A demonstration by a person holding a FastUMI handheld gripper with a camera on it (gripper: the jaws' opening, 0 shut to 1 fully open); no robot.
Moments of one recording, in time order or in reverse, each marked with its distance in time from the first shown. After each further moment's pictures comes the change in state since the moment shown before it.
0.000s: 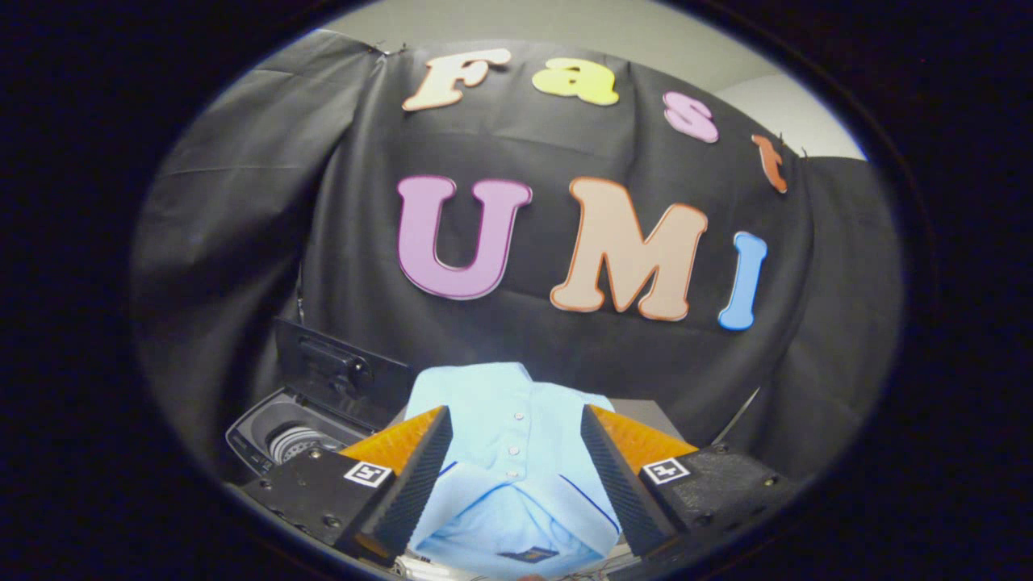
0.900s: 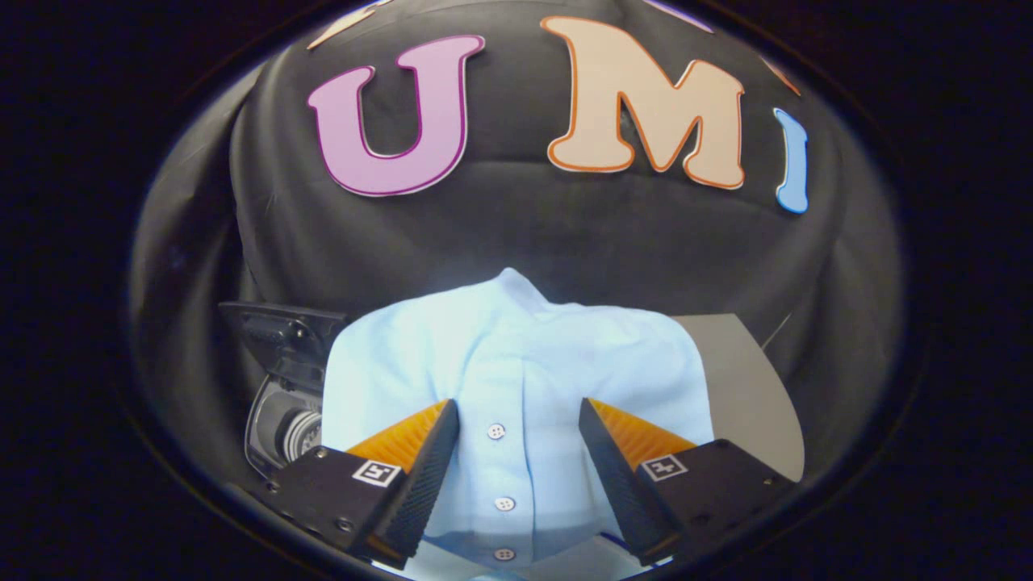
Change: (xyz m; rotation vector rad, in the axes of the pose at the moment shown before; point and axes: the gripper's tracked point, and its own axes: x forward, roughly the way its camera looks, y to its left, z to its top) arm 0.113 0.012 -0.075 0.154 0.388 0.059
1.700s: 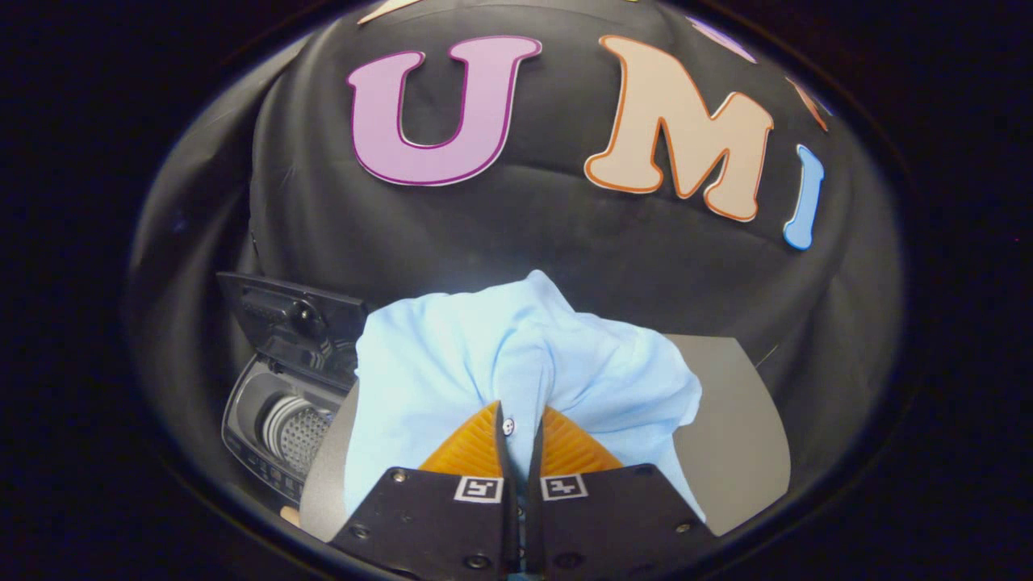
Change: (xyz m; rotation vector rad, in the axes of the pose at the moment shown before) arm -0.005 0.021 0.003 -0.138 -0.039 -0.057
